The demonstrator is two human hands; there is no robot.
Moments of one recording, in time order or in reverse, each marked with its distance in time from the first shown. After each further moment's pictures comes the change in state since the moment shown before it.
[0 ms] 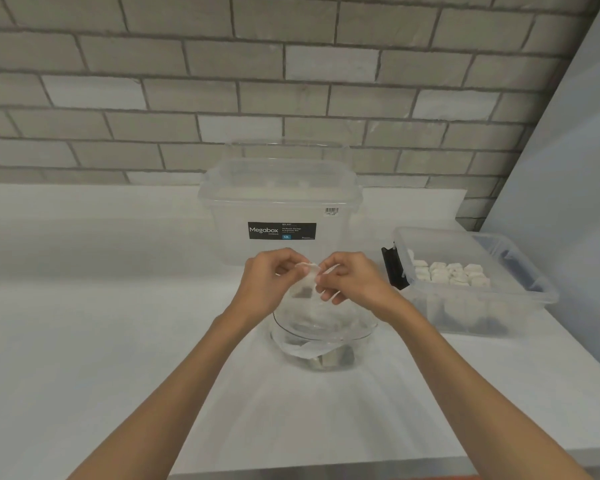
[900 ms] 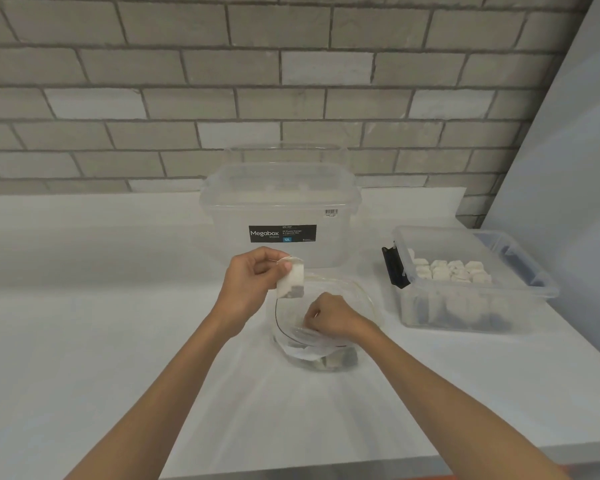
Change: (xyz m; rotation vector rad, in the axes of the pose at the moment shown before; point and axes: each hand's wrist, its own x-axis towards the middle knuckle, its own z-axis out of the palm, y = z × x) left_hand -0.011 0.003 -0.020 -0.320 0.056 -0.183; right_hand 0.016 0.049 0.050 -0.468 -0.181 0.171
